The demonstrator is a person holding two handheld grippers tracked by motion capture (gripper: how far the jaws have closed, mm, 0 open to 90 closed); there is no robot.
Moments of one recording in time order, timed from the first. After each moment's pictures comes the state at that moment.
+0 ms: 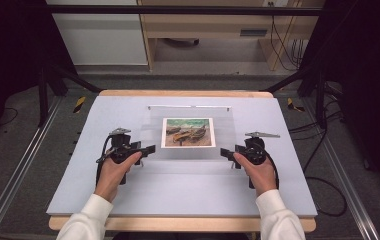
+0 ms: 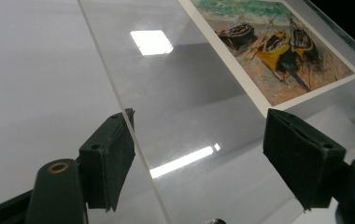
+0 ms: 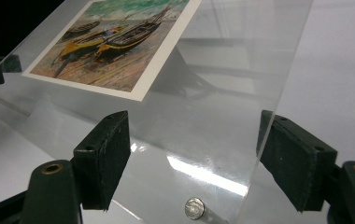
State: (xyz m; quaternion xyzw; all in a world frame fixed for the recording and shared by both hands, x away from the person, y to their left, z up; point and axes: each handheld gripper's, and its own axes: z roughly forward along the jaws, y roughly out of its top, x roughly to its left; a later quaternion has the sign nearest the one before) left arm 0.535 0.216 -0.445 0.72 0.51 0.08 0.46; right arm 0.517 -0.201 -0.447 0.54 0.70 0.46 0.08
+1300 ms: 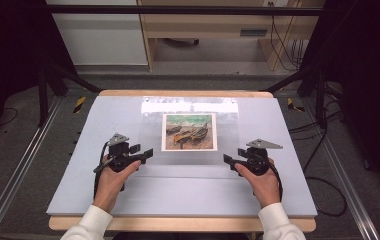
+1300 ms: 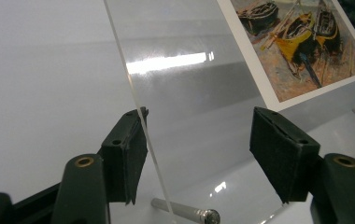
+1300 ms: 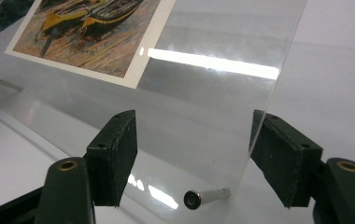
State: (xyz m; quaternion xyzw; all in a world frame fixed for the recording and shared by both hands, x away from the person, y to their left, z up) left arm 0.500 0.216 -0.443 0.72 0.48 0.14 0.47; right arm 0.483 -0.201 -0.446 0.49 0.72 0.46 0.16
